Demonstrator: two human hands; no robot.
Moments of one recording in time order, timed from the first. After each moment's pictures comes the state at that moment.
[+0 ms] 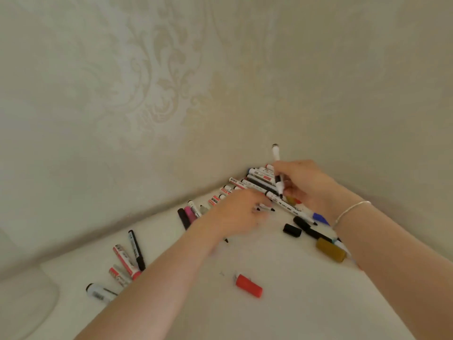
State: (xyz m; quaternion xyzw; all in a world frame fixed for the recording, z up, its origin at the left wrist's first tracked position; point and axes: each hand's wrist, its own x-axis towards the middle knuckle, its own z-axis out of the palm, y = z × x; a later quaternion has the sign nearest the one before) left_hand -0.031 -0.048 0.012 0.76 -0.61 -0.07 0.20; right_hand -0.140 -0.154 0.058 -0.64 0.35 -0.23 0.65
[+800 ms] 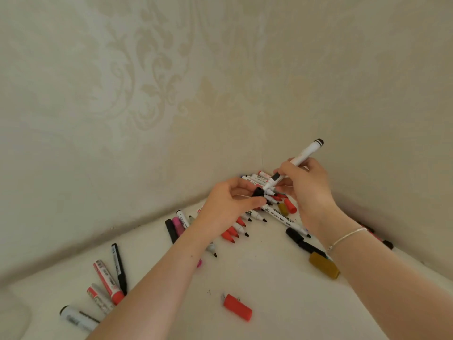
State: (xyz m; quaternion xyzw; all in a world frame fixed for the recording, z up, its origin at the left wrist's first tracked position) left_hand -0.031 -0.062 0.022 0.69 -0.40 -0.22 0.56; right_hand -0.143 -0.164 0.048 -0.53 0.32 -0.42 0.67
